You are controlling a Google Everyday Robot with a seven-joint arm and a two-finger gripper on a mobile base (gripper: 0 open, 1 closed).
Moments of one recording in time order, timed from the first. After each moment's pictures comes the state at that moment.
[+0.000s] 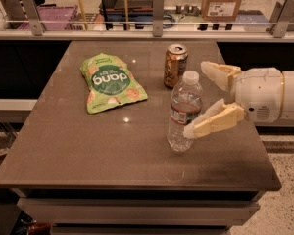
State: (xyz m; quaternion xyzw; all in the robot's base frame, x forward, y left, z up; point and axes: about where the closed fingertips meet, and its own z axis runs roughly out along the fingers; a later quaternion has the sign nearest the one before) arm 0.457 -0.095 0.940 -0.49 0.64 0.30 0.51
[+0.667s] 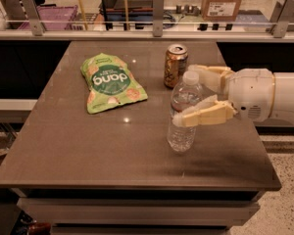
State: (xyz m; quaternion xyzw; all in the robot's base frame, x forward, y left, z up) arm 0.466 -0.084 0.939 -0.48 0.62 0.32 0.53
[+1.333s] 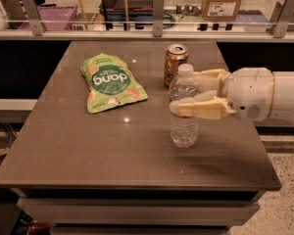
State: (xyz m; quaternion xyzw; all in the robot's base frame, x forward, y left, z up) arm 0.464 -0.079 0.943 -0.48 0.62 0.32 0.53
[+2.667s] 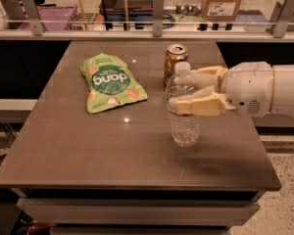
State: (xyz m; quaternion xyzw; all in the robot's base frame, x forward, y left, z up) arm 0.463 -0.076 0.951 -0.49 0.63 0.31 0.52
